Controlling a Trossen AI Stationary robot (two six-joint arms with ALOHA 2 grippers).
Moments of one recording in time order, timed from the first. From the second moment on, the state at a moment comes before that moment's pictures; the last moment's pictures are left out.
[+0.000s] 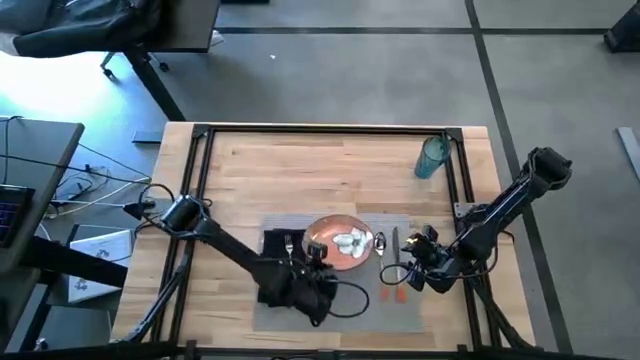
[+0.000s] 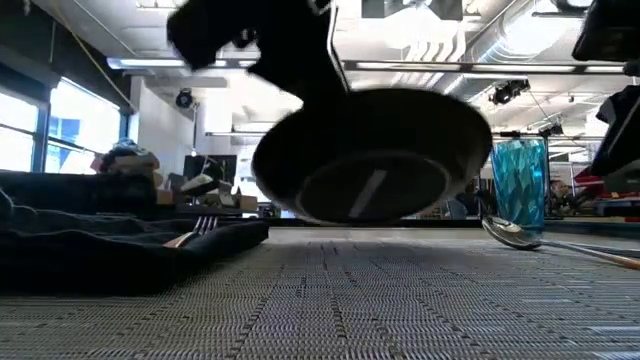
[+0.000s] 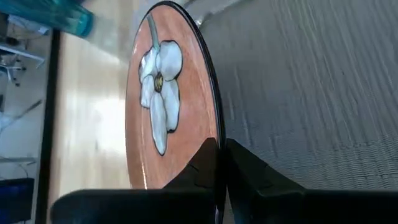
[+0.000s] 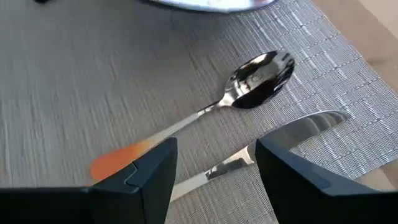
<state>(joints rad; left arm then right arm) -0.53 2.13 1.64 -0.67 -0.71 -0.07 0.79 1.22 0.60 -0.52 0.55 1.13</state>
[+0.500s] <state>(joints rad) -0.54 2.16 1.63 -0.60 -0.59 -0.12 0.79 1.22 0.60 -0.52 0.54 1.13</state>
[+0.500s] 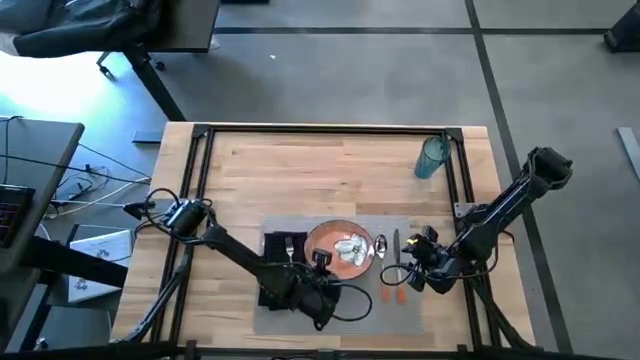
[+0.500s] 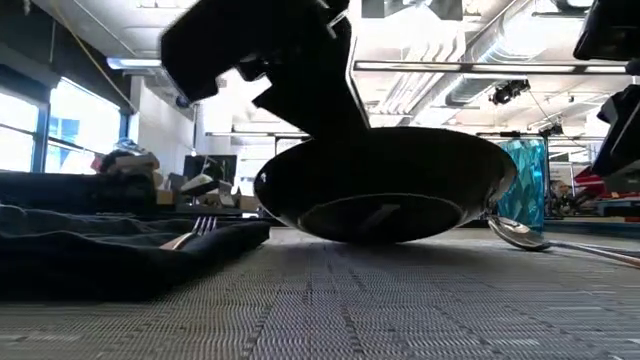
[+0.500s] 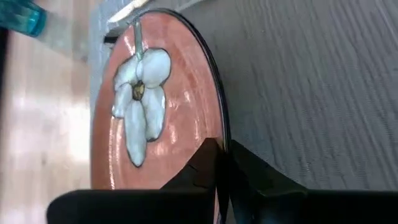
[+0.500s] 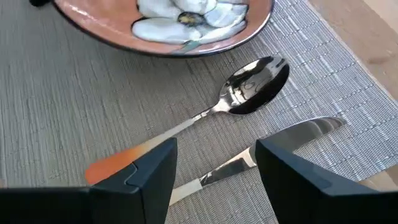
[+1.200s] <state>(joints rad) -0.53 2.12 1.68 -0.72 -0.49 -0.09 0.74 1.20 0.63 -0.53 0.49 1.05</state>
